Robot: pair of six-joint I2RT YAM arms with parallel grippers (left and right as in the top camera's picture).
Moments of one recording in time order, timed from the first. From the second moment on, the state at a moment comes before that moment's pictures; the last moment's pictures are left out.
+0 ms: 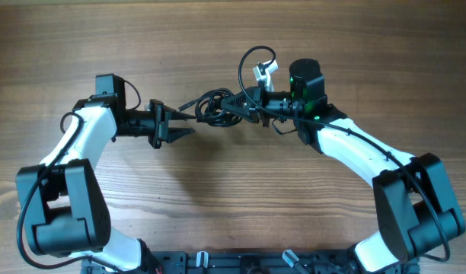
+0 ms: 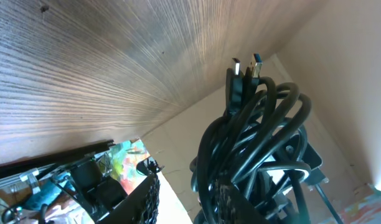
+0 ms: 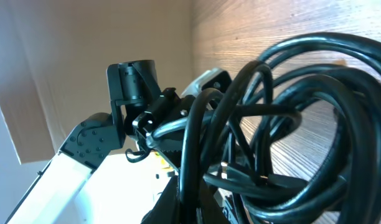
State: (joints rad) left arm 0.10 1.74 1.04 -0.77 1.12 -1.03; right arm 0.41 1.73 0.94 0.39 -0.99 1.20
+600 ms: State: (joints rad) left arm 0.05 1.74 1.04 -0.77 1.12 -1.14; right arm 0.41 1.73 0.94 0.40 -0.99 1.20
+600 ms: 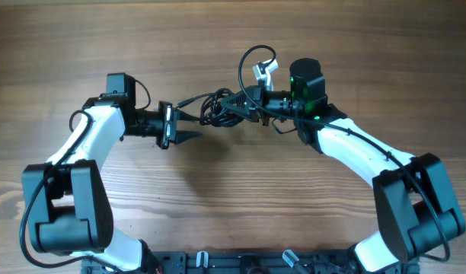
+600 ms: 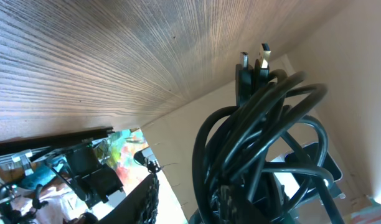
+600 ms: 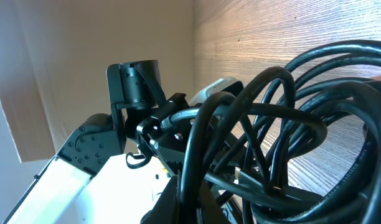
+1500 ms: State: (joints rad) left arm 0.05 1.74 1.04 -0.76 1.13 -1.20; right arm 0.41 1.73 0.94 0.40 -1.00 1.20
